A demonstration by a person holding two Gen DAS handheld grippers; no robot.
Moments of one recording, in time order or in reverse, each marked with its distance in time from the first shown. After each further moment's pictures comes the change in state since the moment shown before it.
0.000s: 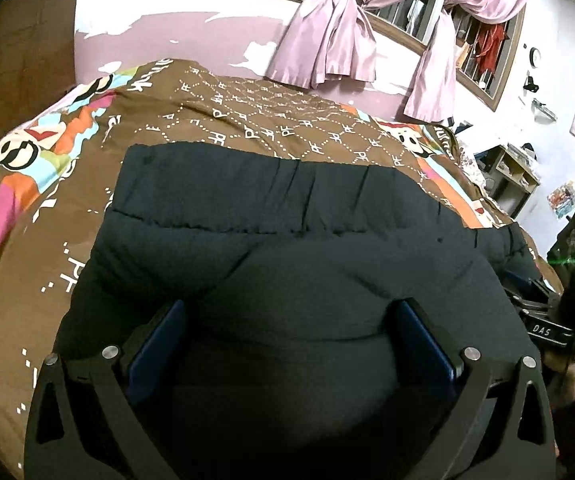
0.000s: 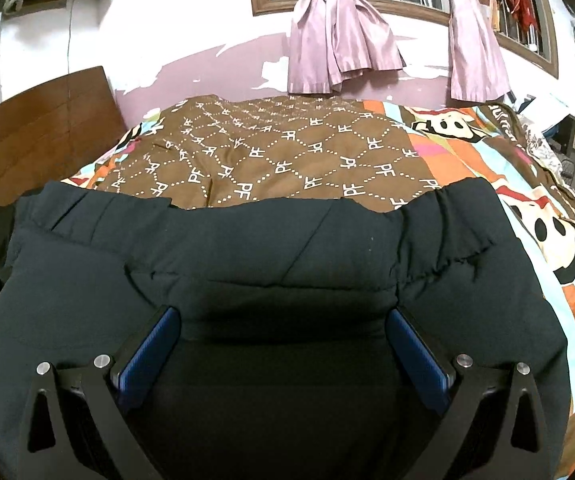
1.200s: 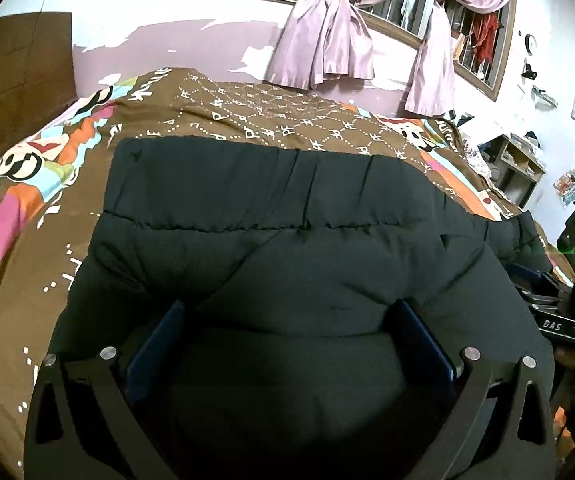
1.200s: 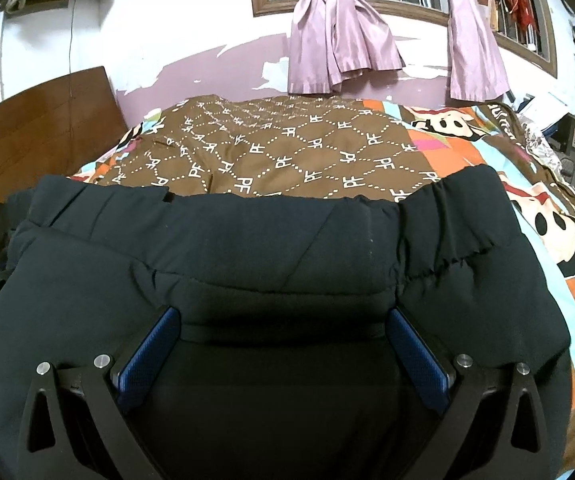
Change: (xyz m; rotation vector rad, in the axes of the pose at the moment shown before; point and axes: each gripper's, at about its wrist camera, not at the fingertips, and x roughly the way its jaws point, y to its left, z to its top) left arm 0.007 -0.006 -0.010 0.050 -0.016 0.042; right arm -0.001 -0.001 -0.010 0.000 -0.011 -0.003
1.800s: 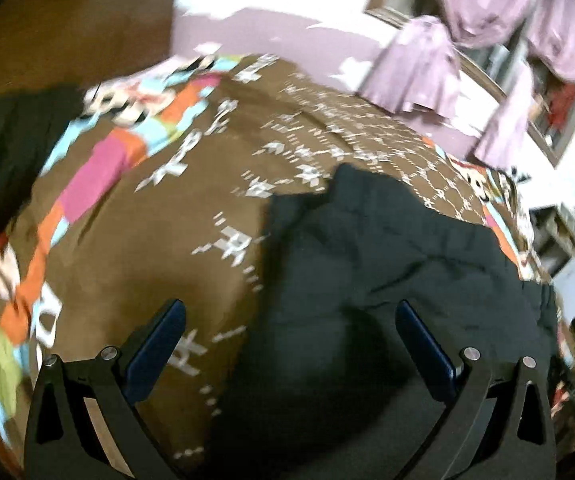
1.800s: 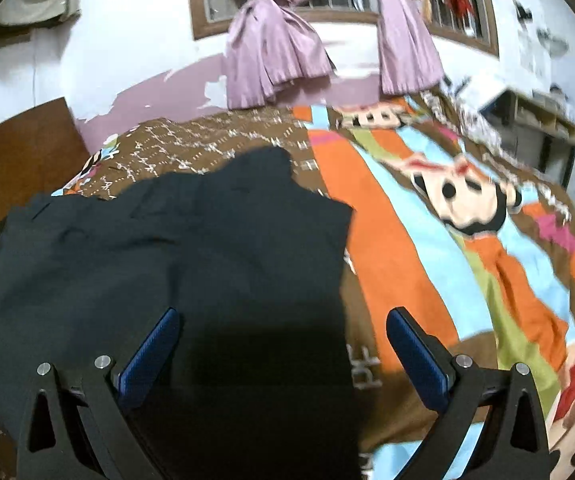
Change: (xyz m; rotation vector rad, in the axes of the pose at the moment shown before) left arm -0.069 0.101 0.000 -0.329 0.025 0.131; right arm -0.087 -0.096 -0.040 0.123 -0.017 -0.101
